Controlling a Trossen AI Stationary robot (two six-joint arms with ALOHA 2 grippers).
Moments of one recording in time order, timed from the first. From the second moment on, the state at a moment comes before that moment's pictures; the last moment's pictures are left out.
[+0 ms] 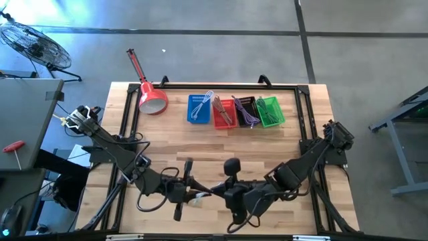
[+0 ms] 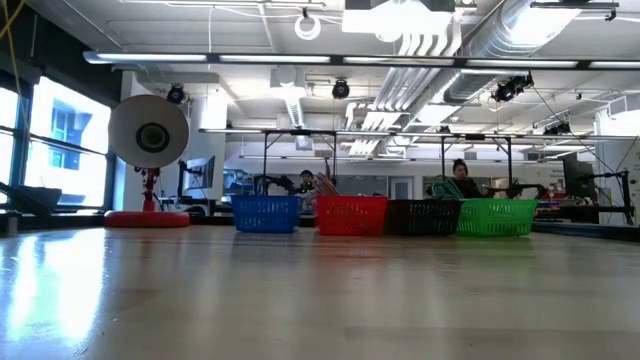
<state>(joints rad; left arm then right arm) -0.65 1.46 1.26 0.12 -0.52 0.29 0.62 1.81 1.82 -0.56 0.57 -0.12</state>
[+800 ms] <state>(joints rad) -0.50 1.45 1.26 -0.30 -1.32 0.31 0.68 1.74 1.82 -0.87 0.70 0.19</state>
